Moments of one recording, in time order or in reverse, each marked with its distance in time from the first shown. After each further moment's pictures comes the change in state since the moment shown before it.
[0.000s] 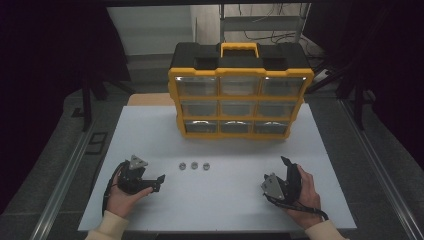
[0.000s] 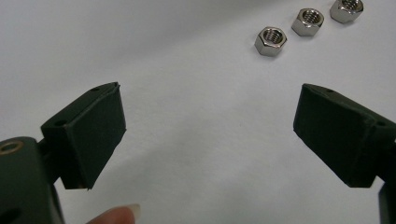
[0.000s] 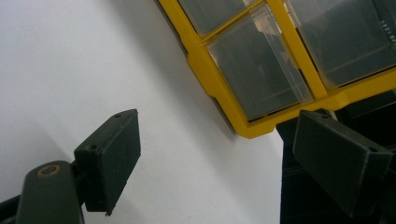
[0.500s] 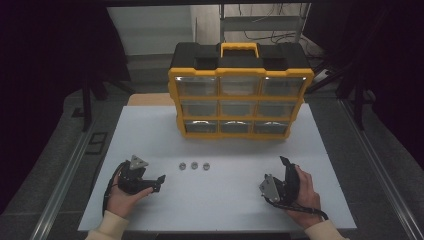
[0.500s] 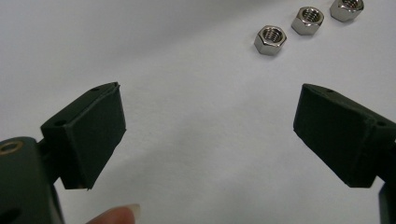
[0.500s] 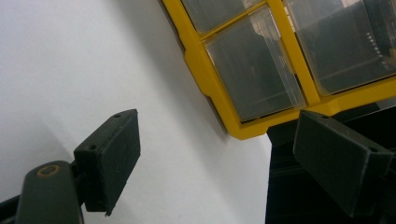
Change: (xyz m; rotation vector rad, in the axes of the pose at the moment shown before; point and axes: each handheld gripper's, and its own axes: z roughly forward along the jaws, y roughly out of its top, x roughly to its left) left arm -0.001 0.000 0.001 0.001 0.001 0.000; right arm 0.004 0.001 0.002 0.011 -0.020 -0.075
